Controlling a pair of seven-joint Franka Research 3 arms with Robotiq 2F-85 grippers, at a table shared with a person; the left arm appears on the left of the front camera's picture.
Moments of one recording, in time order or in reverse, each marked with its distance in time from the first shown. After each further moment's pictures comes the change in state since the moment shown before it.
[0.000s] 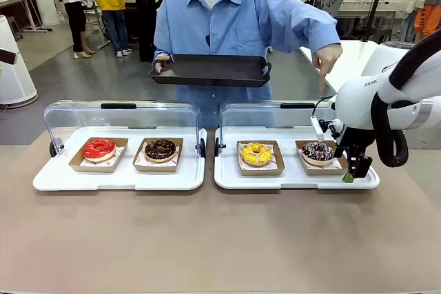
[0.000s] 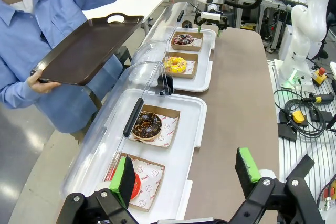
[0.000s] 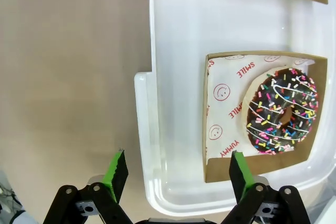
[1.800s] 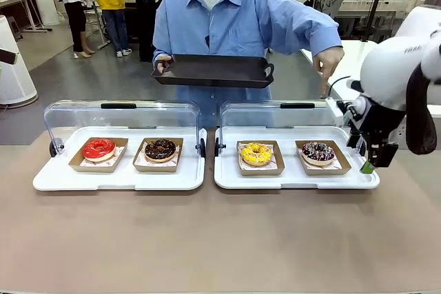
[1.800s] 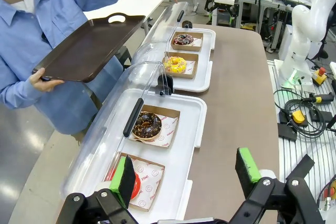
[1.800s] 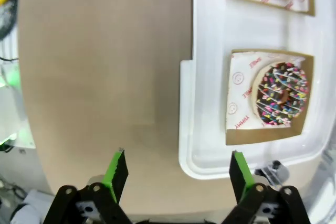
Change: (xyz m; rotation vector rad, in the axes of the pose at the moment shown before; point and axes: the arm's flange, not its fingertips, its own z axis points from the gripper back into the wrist) left arm 0.000 0.000 0.000 0.000 0.000 0.000; right arm 0.001 0.041 0.071 -0.007 0.006 0.027
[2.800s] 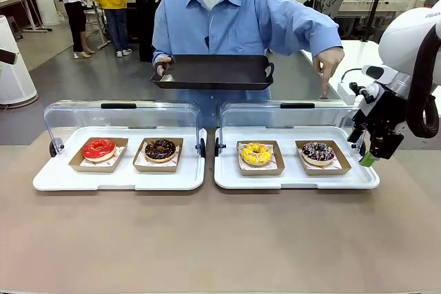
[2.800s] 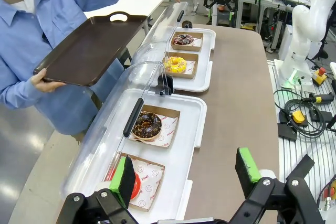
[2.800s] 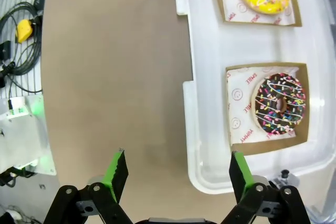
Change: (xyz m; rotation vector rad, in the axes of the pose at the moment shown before) left arm 0.000 0.000 0.000 0.000 0.000 0.000; right arm -0.031 -0.016 0.017 0.089 -0.221 -0.105
